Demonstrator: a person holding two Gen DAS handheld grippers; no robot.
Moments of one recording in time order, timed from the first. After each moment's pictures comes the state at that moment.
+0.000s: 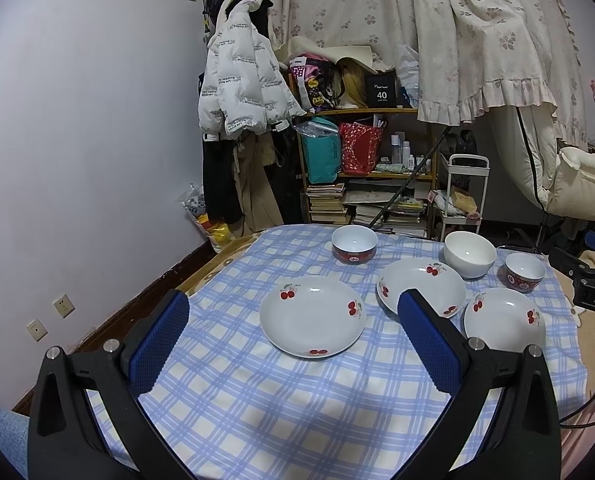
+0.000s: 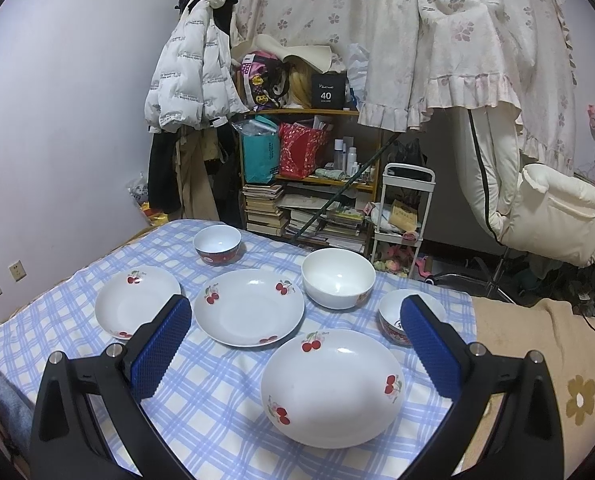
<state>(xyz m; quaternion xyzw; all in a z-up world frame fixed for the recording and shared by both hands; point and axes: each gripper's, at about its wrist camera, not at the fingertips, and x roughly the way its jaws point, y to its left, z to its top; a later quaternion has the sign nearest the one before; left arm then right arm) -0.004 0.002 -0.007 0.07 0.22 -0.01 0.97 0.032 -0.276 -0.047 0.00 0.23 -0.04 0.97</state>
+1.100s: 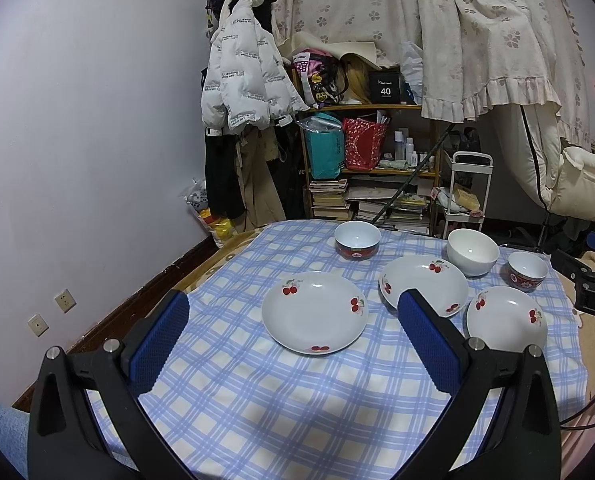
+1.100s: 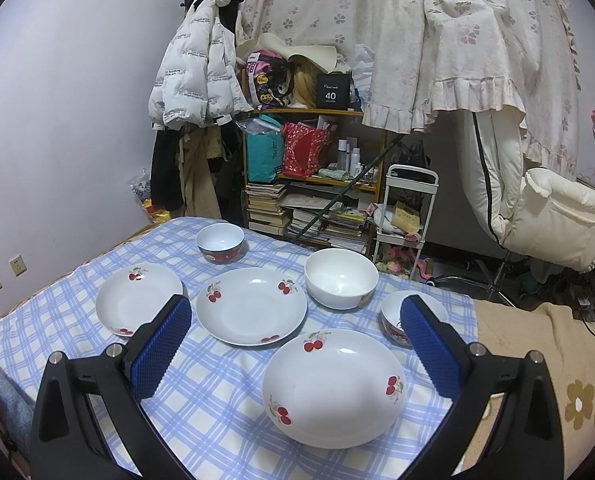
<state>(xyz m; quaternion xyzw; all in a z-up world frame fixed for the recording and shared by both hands) 0.000 0.005 -0.012 0.07 0.23 -0.01 0.97 0.033 -0.277 -0.045 0.00 0.24 -0.04 0.97</state>
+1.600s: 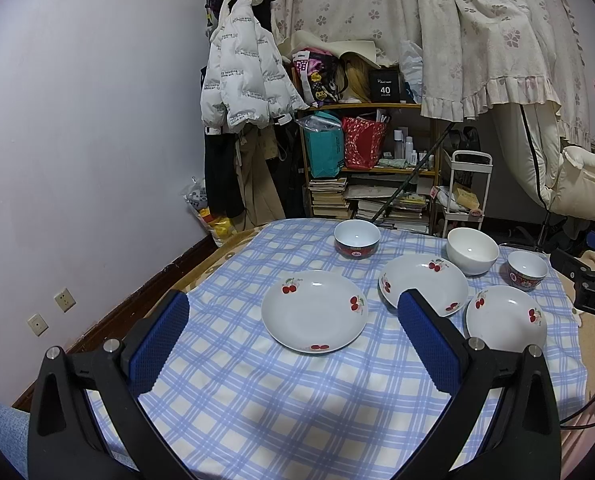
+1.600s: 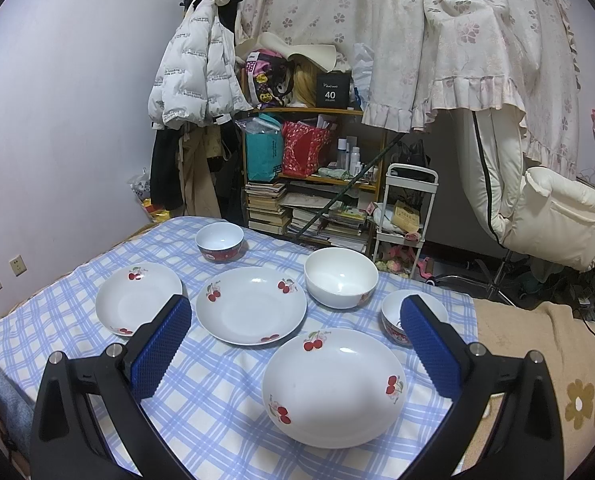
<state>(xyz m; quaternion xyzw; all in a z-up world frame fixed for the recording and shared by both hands) 0.000 0.005 -0.012 0.07 0.23 -0.01 0.97 0.032 -0.270 -0.051 0.00 0.24 -0.04 0.97</state>
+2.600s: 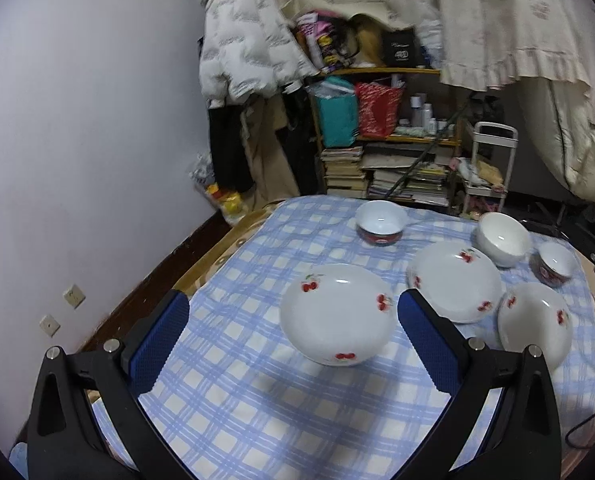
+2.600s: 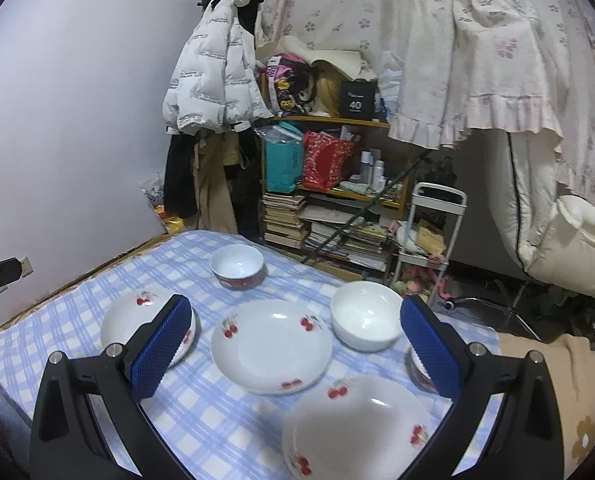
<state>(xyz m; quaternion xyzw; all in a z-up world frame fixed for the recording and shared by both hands) 0.092 0.023 0.002 0.08 0.31 0.03 0.95 0.097 -0.238 -0.033 -0.02 0.23 0.00 0.97</state>
